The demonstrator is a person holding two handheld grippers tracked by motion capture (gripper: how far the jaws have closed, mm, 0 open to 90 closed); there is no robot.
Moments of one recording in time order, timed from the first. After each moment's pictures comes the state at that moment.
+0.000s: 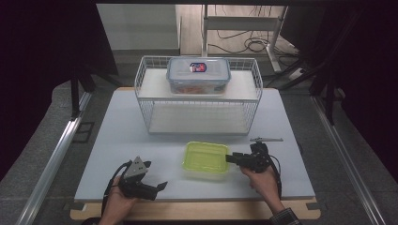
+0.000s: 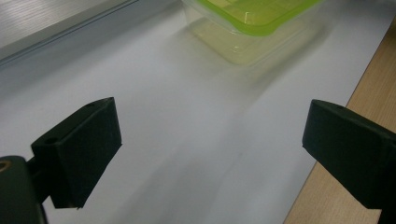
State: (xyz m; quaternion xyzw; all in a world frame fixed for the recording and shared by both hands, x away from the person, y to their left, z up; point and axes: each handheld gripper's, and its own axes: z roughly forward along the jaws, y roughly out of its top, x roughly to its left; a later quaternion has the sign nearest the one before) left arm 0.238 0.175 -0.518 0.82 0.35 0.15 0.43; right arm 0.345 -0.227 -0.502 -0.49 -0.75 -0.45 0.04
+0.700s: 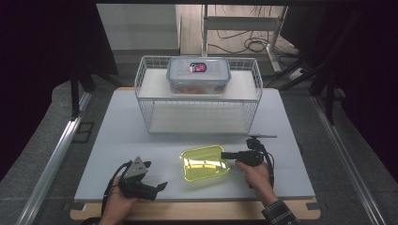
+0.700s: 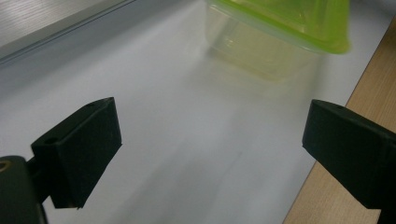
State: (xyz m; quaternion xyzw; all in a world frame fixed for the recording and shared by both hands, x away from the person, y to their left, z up) left arm 0.238 0.175 -0.519 0.82 0.35 0.15 0.42; right arm 0.366 -0.218 -0.513 -0.54 -0.69 -0.45 0.17
